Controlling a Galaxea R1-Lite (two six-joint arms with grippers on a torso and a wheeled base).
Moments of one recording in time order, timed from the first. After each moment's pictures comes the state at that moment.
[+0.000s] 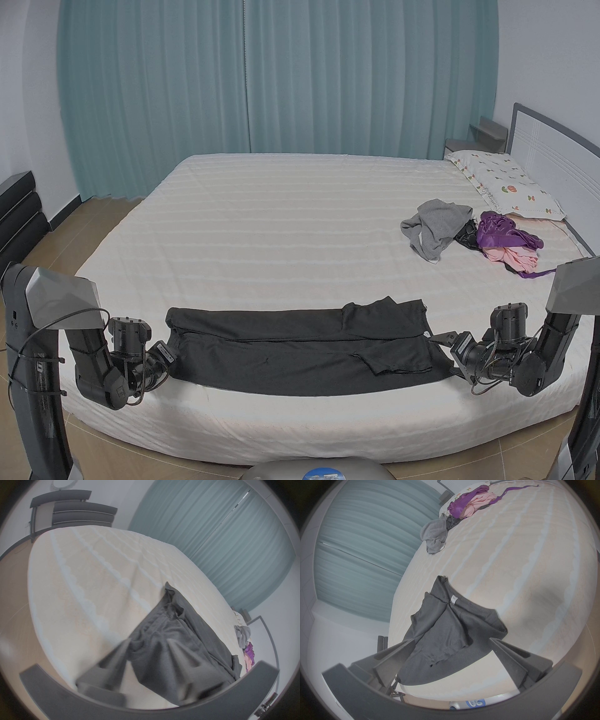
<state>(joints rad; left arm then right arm) -0.06 2.37 -0.50 -1.17 0.09 -0.80 0.13 2.21 -0.41 -1.11 0.18 0.96</state>
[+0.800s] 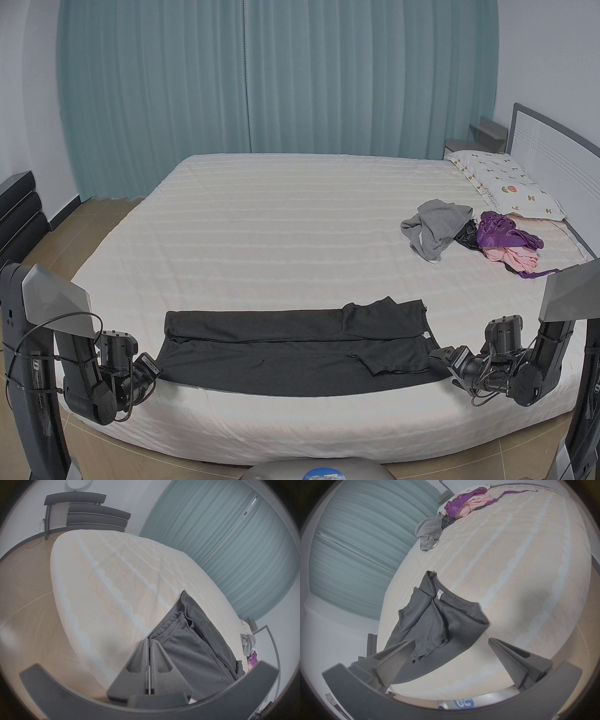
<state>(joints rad) -0.03 2.36 -0.32 -1.31 0.16 -0.85 0.16 2.25 -0.35 -1.15 0.10 0.92</state>
